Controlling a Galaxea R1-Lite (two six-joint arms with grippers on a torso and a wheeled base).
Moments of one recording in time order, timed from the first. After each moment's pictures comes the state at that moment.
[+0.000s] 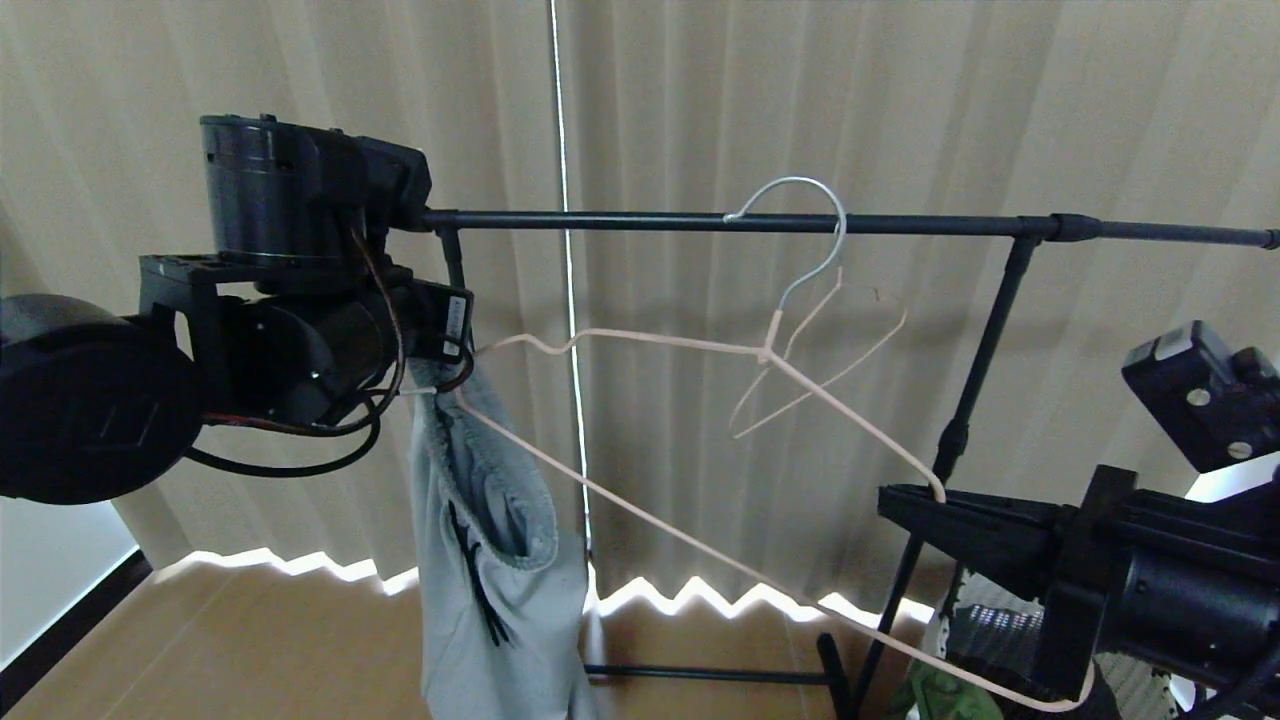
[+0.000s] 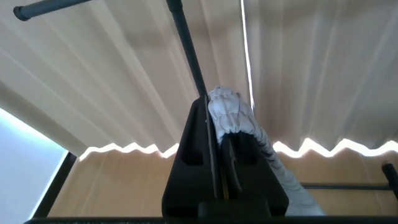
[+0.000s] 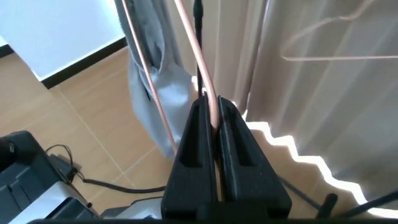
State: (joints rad) left arm -0.49 1.67 -1.16 -0.25 0.58 0.15; right arm 0.79 1.24 -0.59 -0.38 -0.07 0.18
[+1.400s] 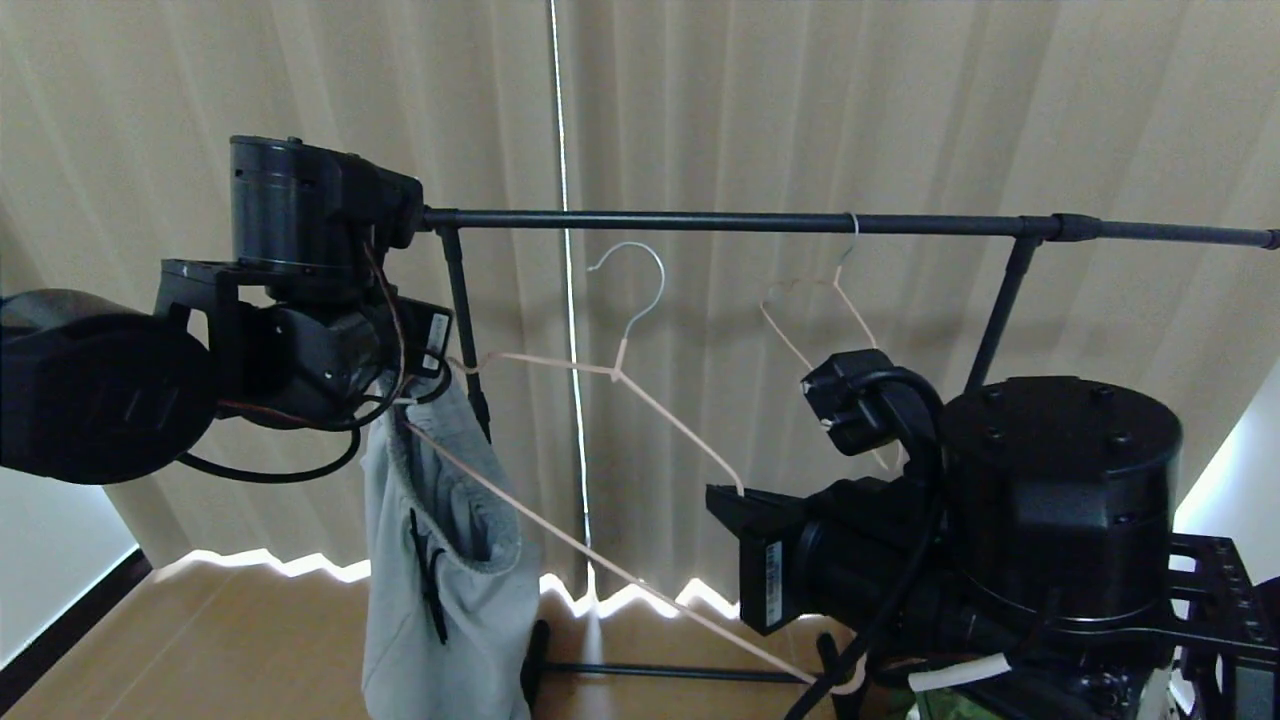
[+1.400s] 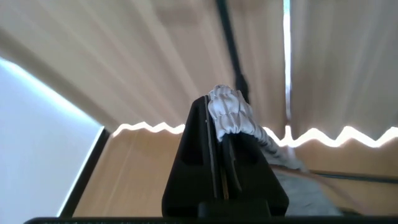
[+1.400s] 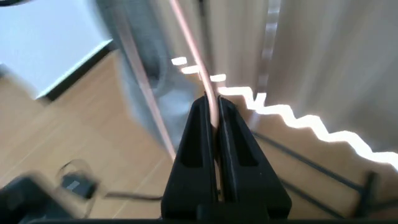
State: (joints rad) left arm -0.45 1.69 -1.18 -0.17 0.66 0.18; right arm 0.96 1.64 -0.80 -0.46 -0.36 0.39
